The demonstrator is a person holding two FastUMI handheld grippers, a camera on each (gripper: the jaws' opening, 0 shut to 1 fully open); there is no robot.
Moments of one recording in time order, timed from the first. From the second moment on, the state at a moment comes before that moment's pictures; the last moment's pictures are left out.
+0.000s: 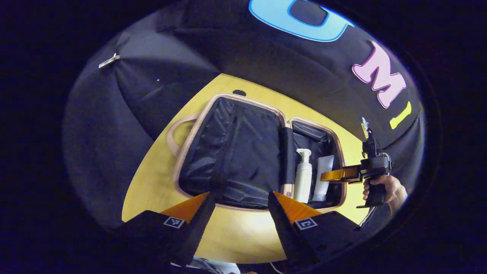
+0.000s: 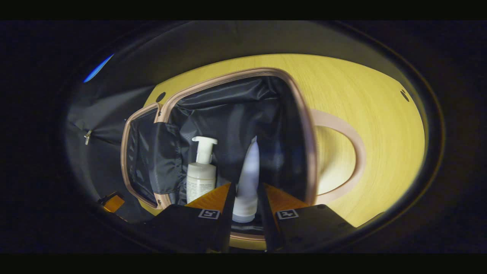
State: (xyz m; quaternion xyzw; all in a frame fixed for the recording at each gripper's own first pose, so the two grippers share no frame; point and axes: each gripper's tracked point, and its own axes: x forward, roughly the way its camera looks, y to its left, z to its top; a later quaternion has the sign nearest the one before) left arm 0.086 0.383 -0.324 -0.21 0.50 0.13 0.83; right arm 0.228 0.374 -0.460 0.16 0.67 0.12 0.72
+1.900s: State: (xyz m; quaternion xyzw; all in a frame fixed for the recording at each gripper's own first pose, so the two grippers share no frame) left arm 0.205 0.568 -0.342 -0.16 0.47 0.15 0.85; right arm 0.142 0.285 -0.248 0.14 0.43 0.25 0.86
